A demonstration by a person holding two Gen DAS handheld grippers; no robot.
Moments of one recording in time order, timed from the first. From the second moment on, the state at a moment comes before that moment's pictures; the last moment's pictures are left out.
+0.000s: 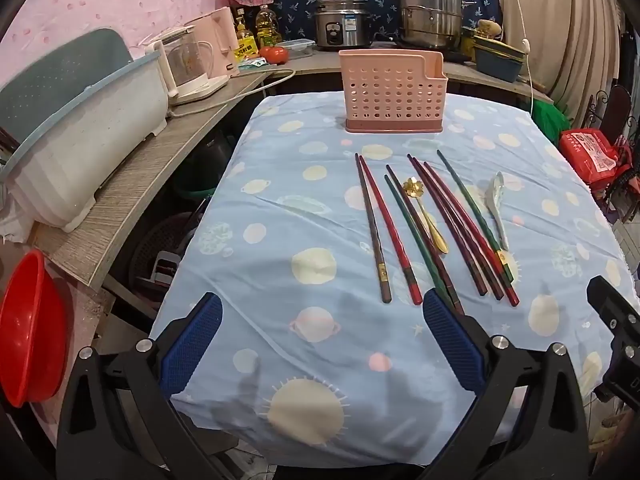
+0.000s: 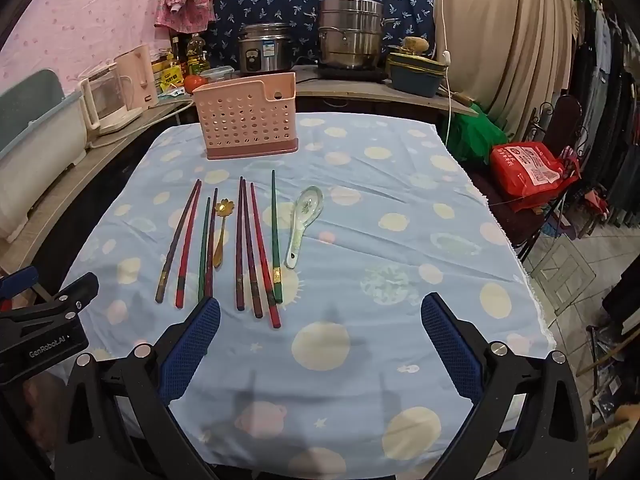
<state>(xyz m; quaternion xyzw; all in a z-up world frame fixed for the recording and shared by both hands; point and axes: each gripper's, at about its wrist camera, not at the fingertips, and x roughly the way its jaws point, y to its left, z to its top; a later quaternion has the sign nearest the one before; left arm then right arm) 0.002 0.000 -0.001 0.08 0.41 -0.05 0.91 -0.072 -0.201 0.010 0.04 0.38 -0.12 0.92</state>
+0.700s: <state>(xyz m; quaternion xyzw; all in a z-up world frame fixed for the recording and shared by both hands) 0.002 0.008 0.001 0.07 0.40 -0.04 0.91 -0.072 -0.208 0.014 0.05 0.38 -0.13 0.92</state>
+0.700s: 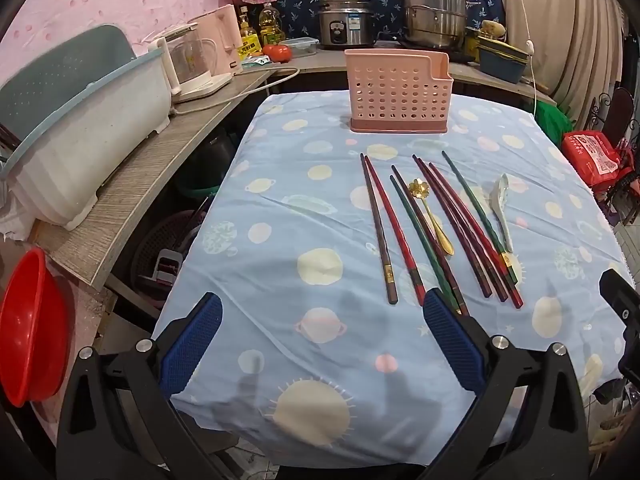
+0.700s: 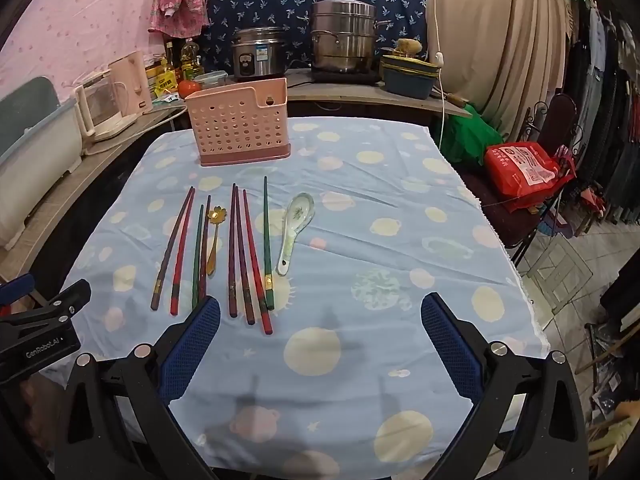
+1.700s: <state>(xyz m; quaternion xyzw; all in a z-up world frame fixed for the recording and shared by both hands) 0.004 0.011 0.009 0.07 0.40 -0.03 0.92 -0.071 -0.212 0.018 0.05 0.37 -0.13 0.92</state>
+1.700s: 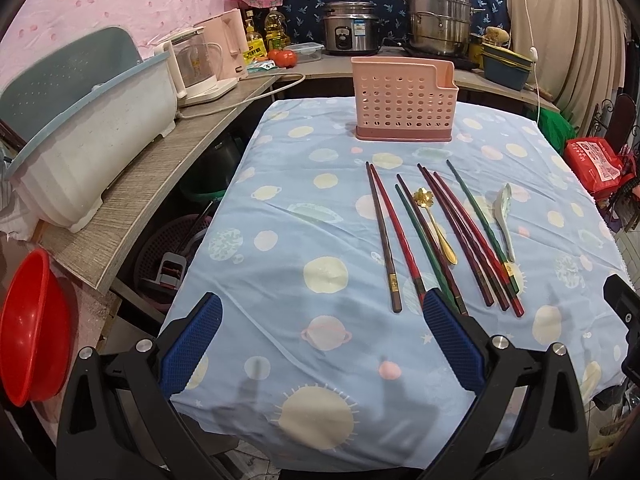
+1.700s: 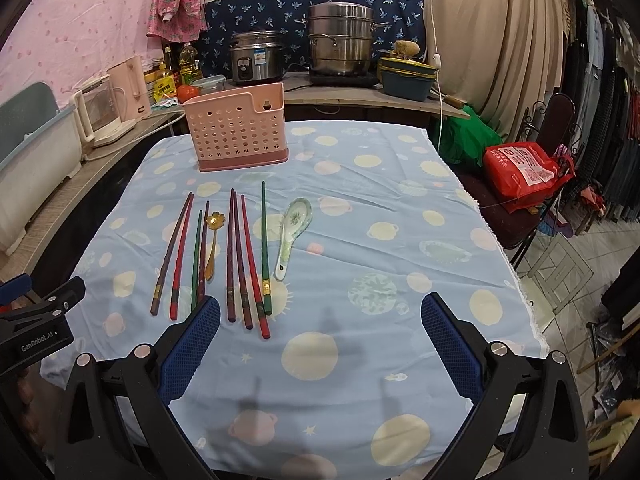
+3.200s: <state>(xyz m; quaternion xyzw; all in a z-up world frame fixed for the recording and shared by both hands) 0.003 0.011 0.008 0.07 0.40 -0.03 0.91 -0.071 -0.213 0.018 0.05 0.37 -0.13 0.92</state>
